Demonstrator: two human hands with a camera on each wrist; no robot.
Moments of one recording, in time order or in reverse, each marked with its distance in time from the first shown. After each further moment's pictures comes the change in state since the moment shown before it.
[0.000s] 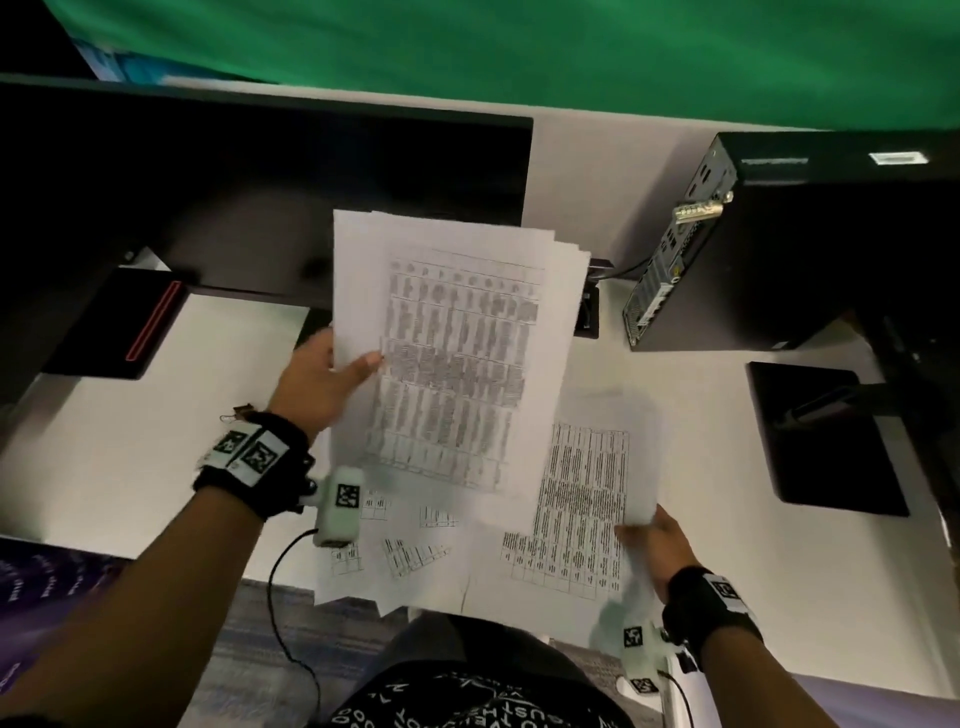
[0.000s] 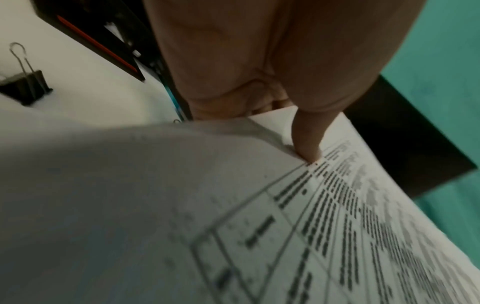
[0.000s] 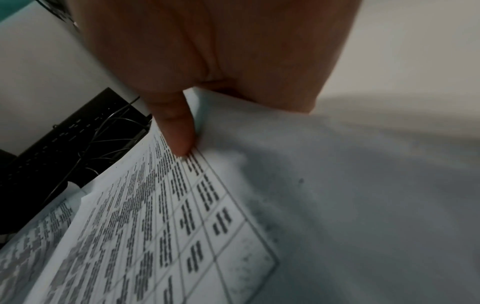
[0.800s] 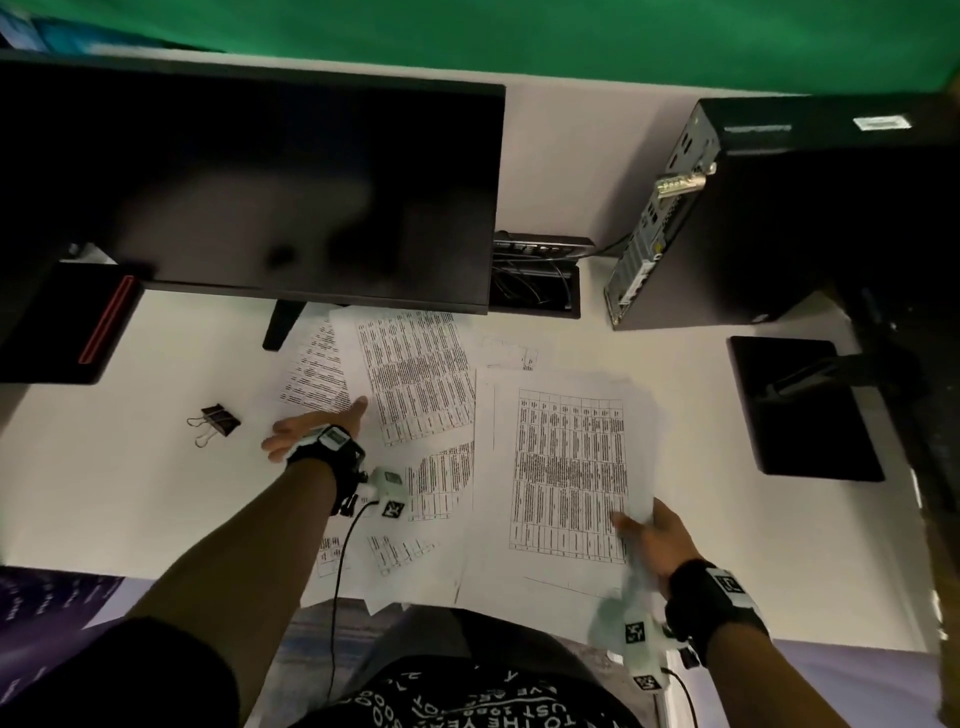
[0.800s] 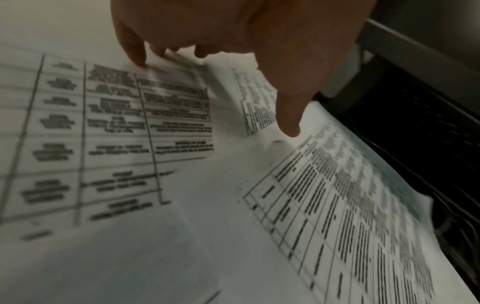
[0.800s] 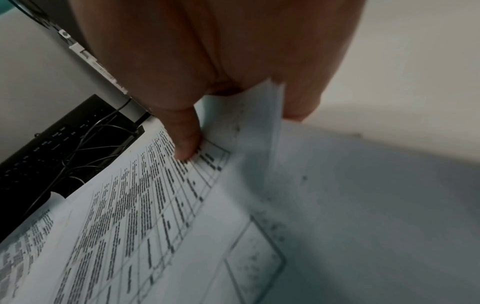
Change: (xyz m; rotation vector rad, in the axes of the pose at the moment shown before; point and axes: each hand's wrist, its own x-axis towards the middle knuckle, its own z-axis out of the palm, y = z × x) left_hand 0.049 -0.117 0.058 0.637 0.158 -0.959; right_hand -0.010 0.011 -0.010 -0.016 0.025 -0.042
